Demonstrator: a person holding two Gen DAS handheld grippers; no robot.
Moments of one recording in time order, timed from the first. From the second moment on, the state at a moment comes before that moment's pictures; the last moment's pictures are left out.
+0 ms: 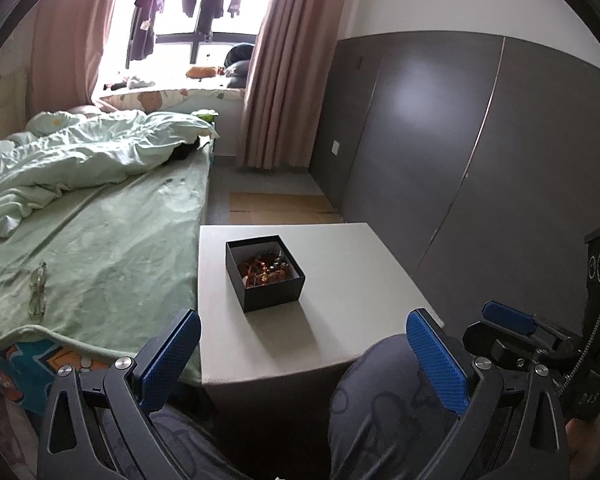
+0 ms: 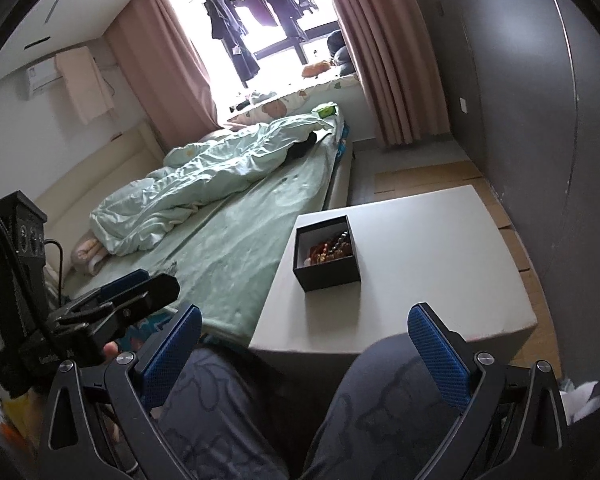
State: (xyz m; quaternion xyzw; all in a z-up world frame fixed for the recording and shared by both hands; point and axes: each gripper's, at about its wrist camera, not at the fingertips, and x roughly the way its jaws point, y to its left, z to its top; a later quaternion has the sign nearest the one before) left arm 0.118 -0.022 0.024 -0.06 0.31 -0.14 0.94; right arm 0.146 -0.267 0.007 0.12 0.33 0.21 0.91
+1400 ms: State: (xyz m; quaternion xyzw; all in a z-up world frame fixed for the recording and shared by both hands) left arm 0.054 -0.025 0.049 -0.03 0.27 -0.11 0.96; right arm 0.090 -0.262 0.021 0.12 0.32 0.21 0.92
